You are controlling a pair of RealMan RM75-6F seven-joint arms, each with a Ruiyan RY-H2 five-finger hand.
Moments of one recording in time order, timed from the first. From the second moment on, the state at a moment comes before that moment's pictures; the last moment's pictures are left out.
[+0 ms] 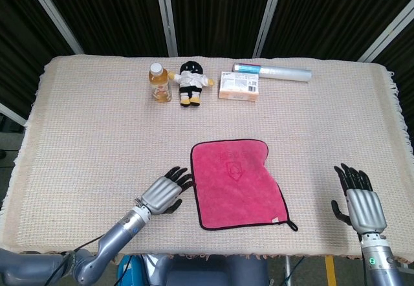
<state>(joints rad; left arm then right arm) -0.69 -1.68 -0.07 -1.63 1.25 0.91 0.46 0.16 -1.16 0.02 -1.73 -1.35 1.35 -0.17</state>
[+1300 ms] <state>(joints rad) -0.69 -1.64 0.13 -1.70 1.35 0.87 0.45 0.14 -1.16 0.04 -1.74 -1.35 1.35 -0.18</state>
